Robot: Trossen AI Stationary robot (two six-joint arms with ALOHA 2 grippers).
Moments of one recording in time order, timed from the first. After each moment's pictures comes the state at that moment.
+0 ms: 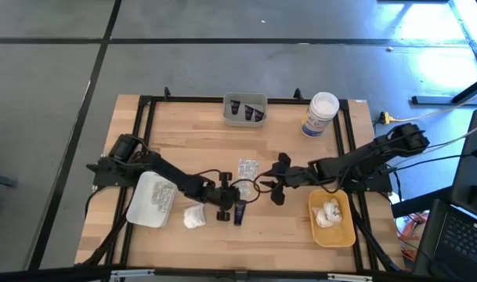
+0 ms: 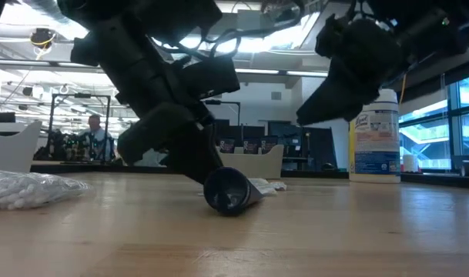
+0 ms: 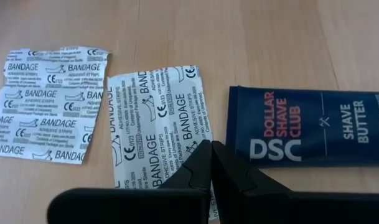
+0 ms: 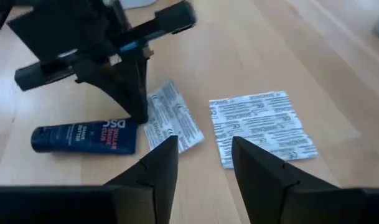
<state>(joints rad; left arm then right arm) -0.32 1.95 0.98 0.01 -0.33 -0.16 0.28 1.45 0.60 0.20 0.32 0.40</state>
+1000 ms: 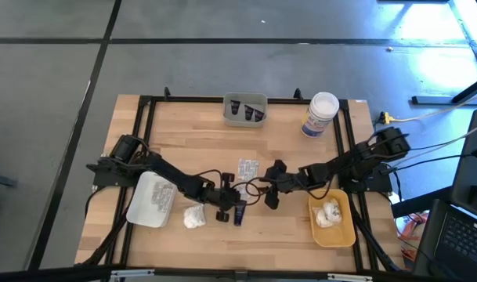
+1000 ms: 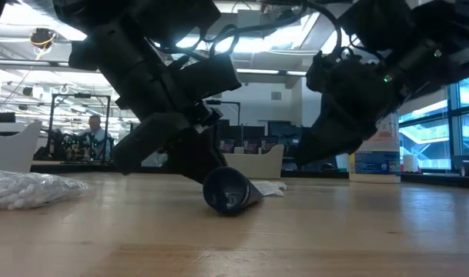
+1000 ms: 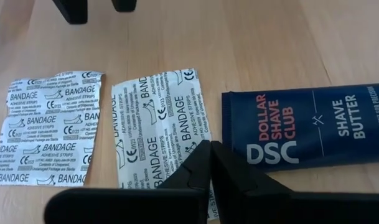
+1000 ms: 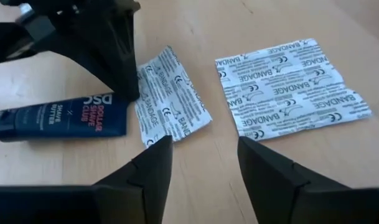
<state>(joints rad) -0.32 1.95 0.98 0.08 -0.34 -0.03 0.28 1.65 0.60 0.32 0.29 0.52</state>
